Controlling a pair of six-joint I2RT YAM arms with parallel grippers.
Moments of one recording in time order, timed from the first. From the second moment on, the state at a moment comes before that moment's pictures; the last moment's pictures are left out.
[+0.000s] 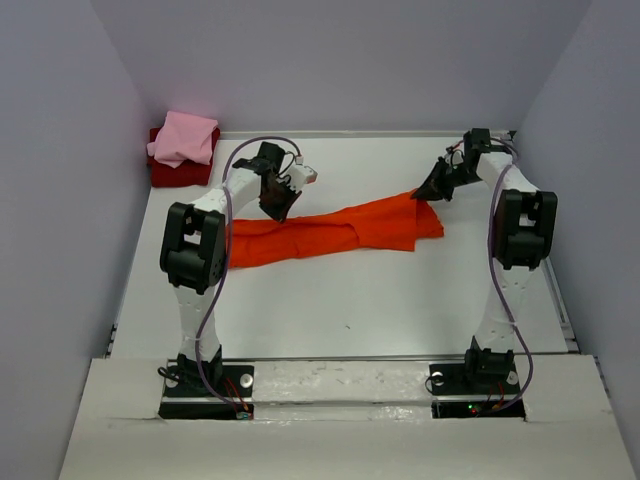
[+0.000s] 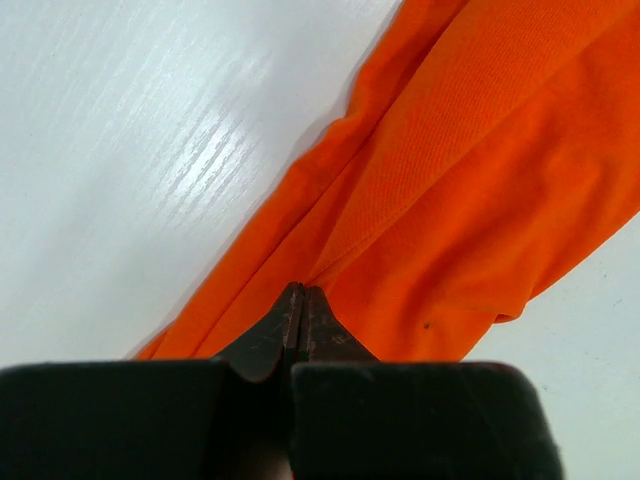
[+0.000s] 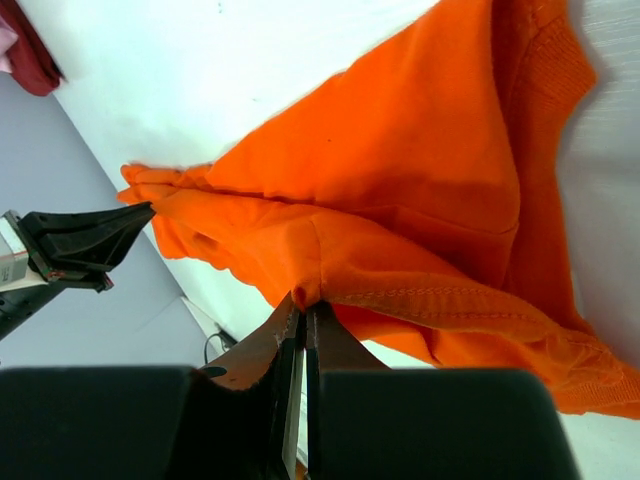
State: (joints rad) left arm -0.32 2.02 1.58 -0.73 0.25 0.44; right arm -0.07 2.19 1.81 -0.83 -0.73 0.47
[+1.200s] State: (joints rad) left arm -0.32 2.16 1.67 -0.63 0.03 0.38; right arm -0.08 2.47 2.08 -0.77 -0.69 0.55
